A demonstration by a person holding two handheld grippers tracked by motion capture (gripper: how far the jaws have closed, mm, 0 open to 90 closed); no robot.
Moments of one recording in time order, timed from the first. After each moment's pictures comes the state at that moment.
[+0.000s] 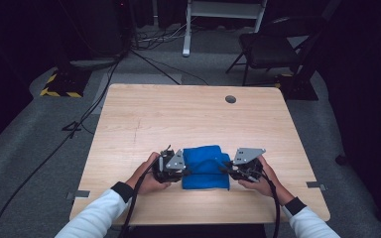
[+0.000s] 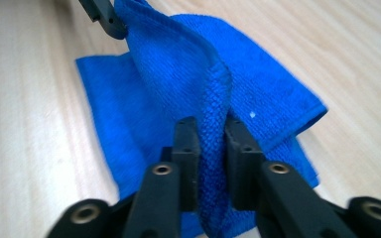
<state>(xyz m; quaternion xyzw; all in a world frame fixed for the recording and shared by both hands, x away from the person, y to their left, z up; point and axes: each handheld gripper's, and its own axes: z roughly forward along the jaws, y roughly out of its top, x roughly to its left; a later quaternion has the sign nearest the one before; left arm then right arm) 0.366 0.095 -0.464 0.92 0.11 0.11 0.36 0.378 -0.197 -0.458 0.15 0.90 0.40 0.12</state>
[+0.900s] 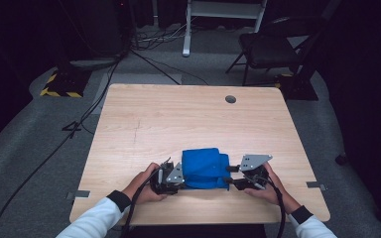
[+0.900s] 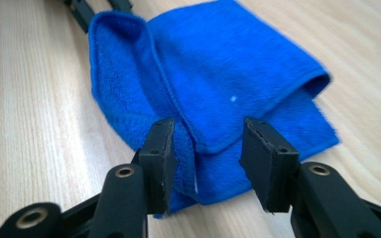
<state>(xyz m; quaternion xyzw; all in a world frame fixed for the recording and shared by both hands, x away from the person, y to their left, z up) 0.347 0.098 -0.483 0.94 0.10 0.11 0.32 0.364 -0.211 -0.467 0.17 0.90 0.40 0.10</state>
